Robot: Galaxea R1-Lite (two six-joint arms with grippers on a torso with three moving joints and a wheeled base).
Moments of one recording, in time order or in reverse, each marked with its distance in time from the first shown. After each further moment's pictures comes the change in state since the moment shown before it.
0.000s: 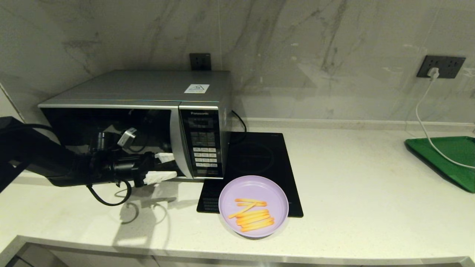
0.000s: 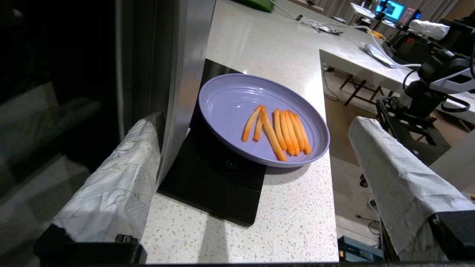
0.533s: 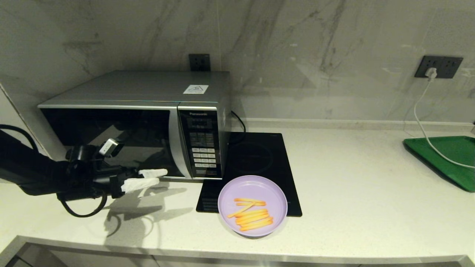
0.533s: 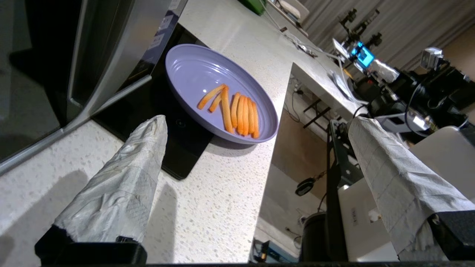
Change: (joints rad) left arm 0.118 -0.081 0.122 0.217 -0.024 -0.047; right arm 0.001 0.000 0.000 0.000 0.000 0.000
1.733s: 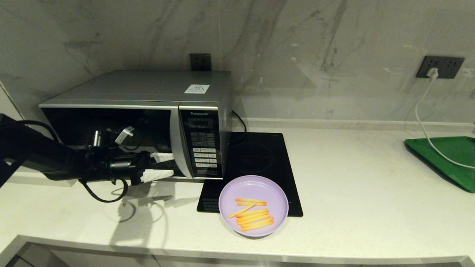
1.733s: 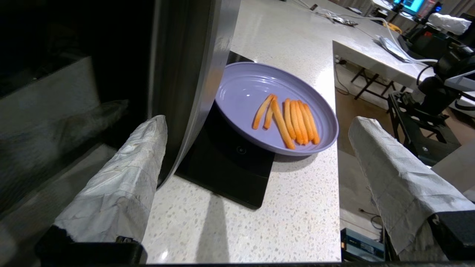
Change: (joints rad) left arm -0.082 0.082 -0.198 -0.062 0.074 0.118; right arm 0.000 0.000 0.000 0.000 0.000 0.000
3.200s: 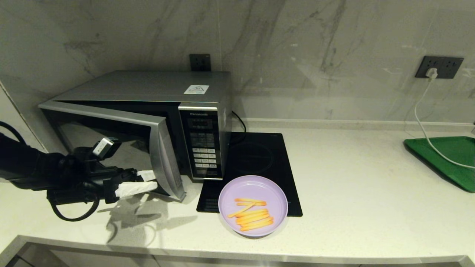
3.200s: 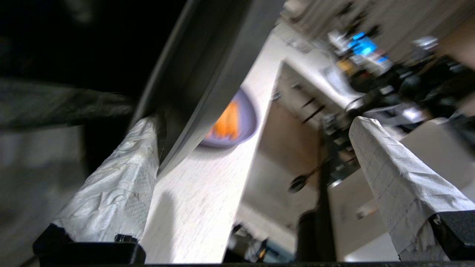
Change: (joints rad) left arm 0.071 -0.150 0.186 0.365 -0.044 0.131; right arm 0.000 0.000 0.000 0.000 0.000 0.000
